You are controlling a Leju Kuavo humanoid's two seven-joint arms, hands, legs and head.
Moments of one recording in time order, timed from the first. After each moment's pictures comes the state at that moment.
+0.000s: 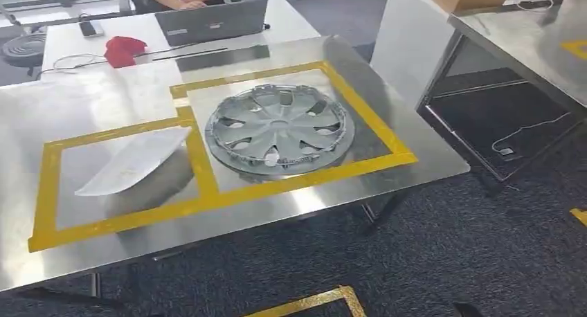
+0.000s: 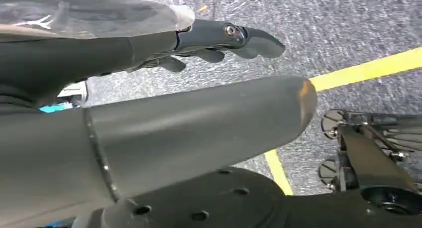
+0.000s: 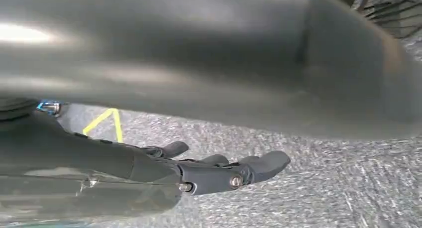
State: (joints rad) left arm -0.12 0.13 -1.17 -0.19 1.16 0.27 0.08; right arm -0.07 -0.08 -0.25 -0.18 0.18 -0.04 0.16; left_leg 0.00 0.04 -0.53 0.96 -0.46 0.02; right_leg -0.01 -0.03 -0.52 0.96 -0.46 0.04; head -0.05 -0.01
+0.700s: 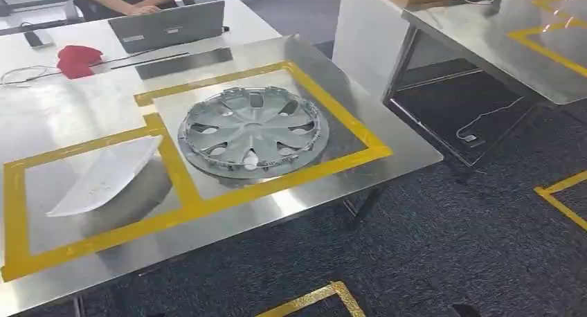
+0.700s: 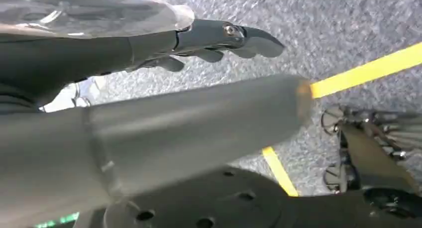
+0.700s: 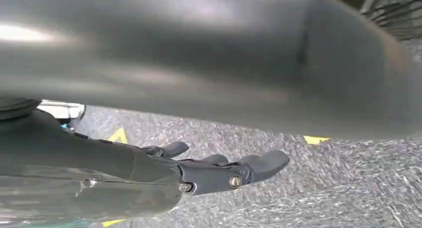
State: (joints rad) left arm -0.12 0.13 -1.17 -0.19 1.16 0.27 0.08; right arm -0.07 -0.08 -0.25 -0.18 0.18 -0.04 0.16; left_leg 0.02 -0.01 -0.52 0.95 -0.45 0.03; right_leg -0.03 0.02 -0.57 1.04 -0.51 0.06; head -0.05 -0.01
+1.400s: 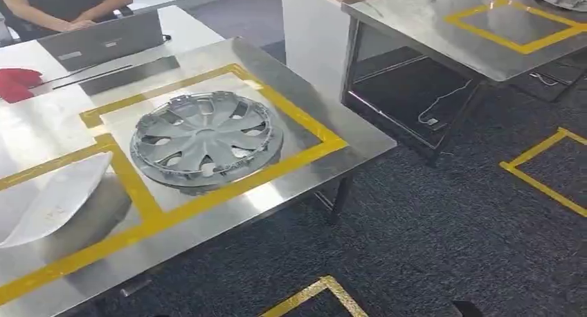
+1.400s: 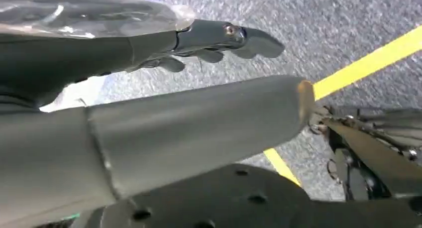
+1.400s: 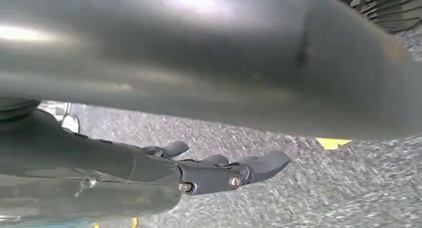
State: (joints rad) left arm -0.12 0.14 -1.17 -0.19 1.16 0.26 0.08; right arm -0.07 -0.08 -0.25 -0.18 0.19 -0.04 0.14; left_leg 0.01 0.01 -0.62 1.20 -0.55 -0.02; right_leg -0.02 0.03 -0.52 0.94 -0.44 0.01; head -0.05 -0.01
